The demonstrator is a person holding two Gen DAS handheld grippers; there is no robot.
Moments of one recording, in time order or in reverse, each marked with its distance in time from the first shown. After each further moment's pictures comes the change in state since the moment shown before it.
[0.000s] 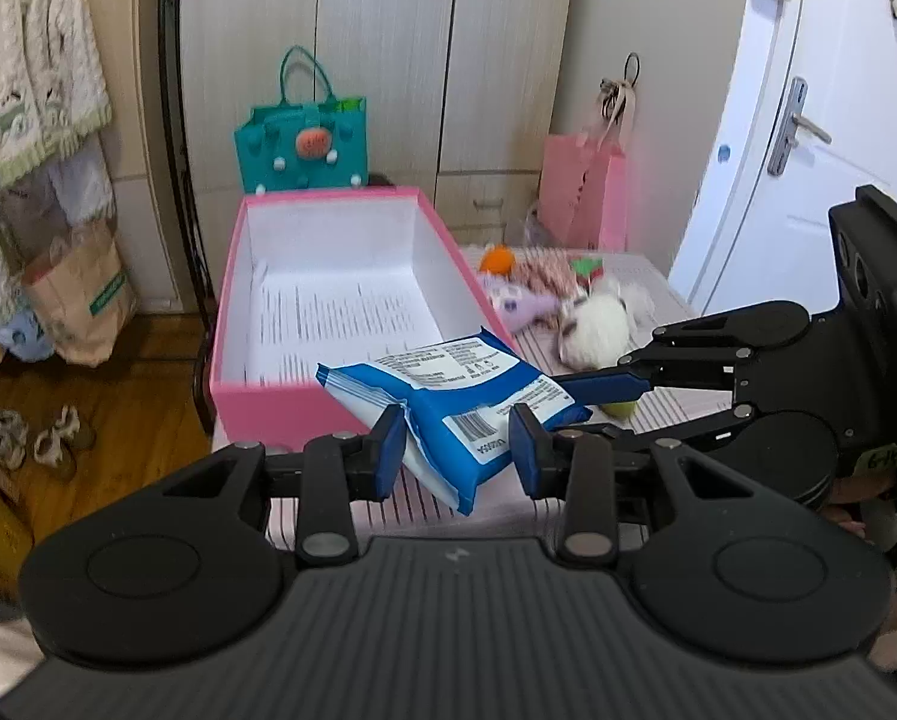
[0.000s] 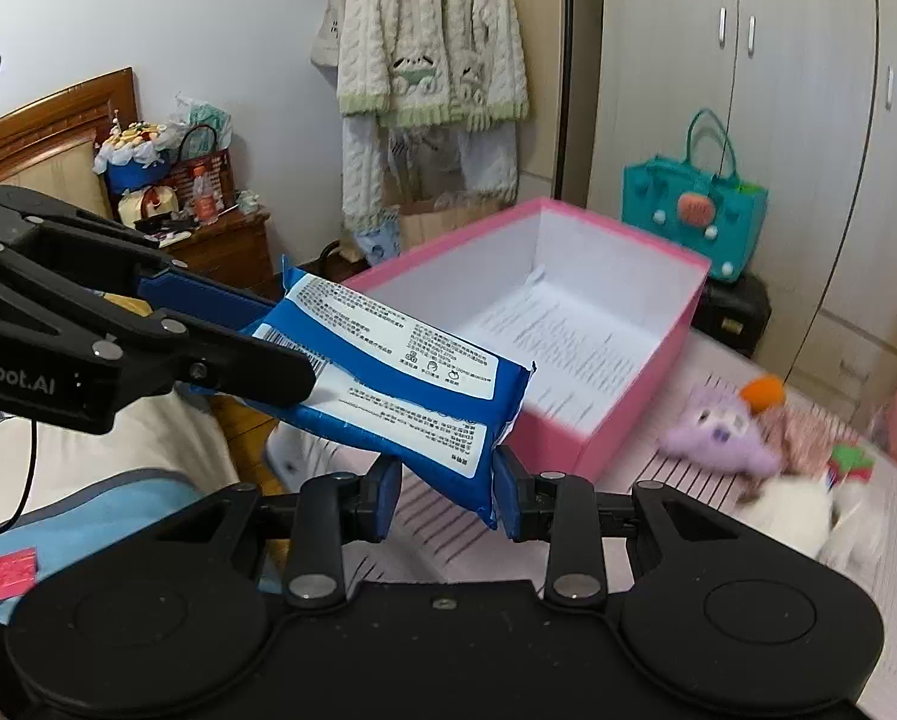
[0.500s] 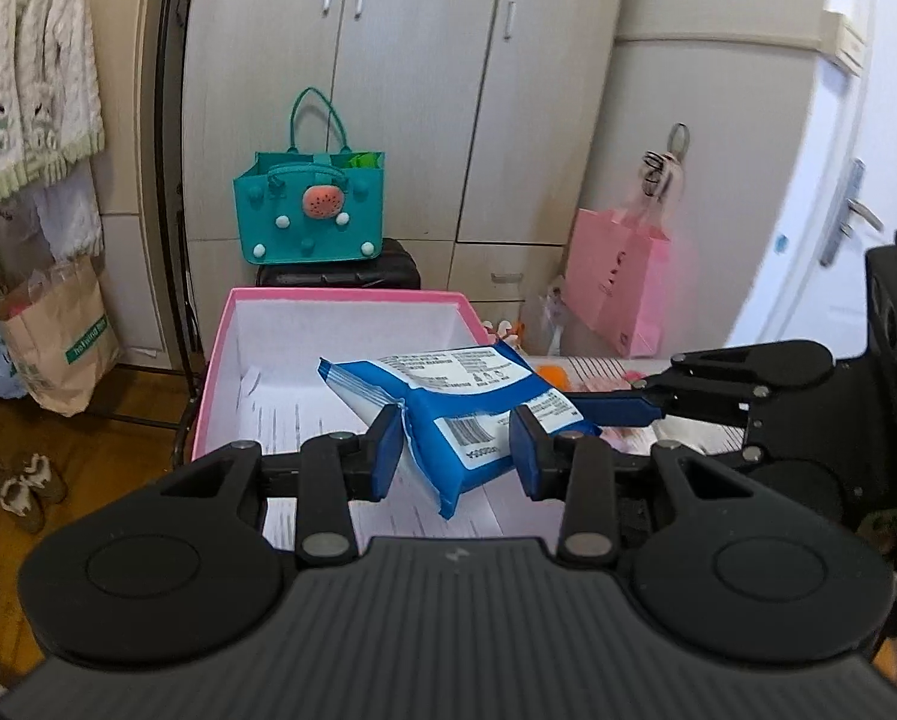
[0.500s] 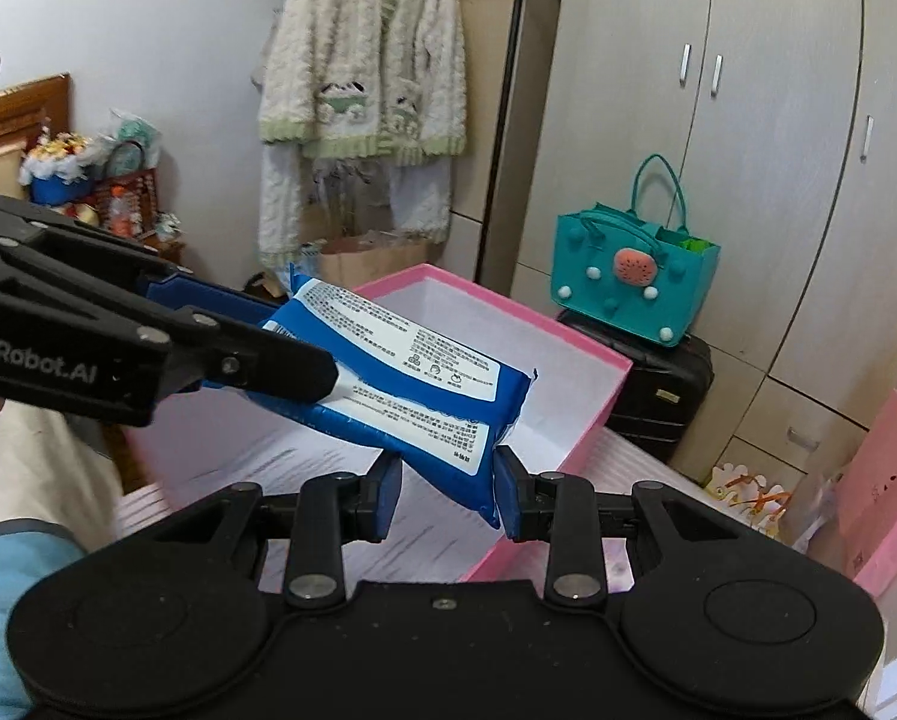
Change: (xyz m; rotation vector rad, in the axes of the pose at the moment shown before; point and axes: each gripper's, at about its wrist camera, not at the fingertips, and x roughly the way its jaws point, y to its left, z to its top) left arm 0.117 0.049 0.074 -0.074 -0.109 -0.008; right arm 0.084 -0.083 0.061 -0.054 -0.054 -0.122
